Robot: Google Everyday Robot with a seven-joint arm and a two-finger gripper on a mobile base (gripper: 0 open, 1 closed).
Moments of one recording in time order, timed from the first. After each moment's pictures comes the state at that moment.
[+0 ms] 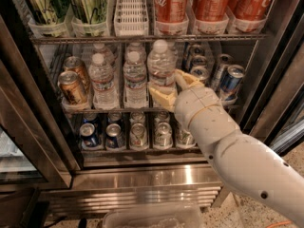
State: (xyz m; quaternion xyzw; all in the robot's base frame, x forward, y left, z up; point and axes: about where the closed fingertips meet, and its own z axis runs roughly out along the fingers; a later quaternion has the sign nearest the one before) arm 0.553 -0.075 0.935 -0.21 0.65 0.02 0.73
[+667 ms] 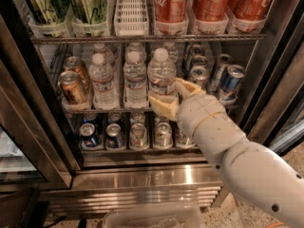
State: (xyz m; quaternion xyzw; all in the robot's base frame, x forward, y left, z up) arm 0.536 -0.070 0.926 -0.22 0.66 0.04 0.72
